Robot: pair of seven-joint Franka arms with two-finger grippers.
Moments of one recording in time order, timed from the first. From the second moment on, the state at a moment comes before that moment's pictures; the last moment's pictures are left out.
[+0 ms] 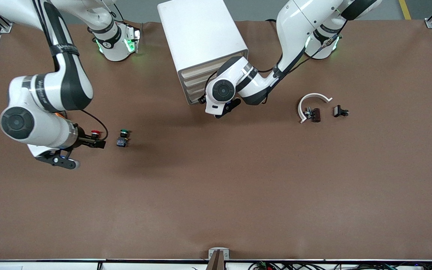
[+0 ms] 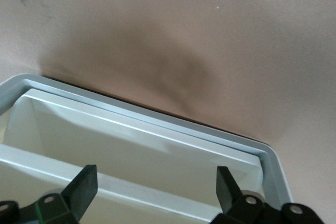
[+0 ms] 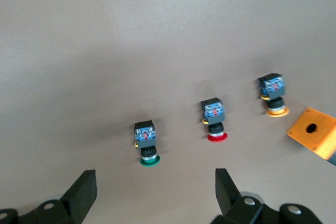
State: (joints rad) left arm -0.47 0.69 -0.51 -1.71 -0.21 2.12 -1.41; right arm 0.17 0.32 -0.04 -1.64 -0.04 1.75 0.42
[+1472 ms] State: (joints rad) left arm -0.04 0.56 -0.45 -1.58 0.04 1.86 -0.97; right arm 0.05 0.31 -0.03 -1.25 -0.01 1.32 0.17
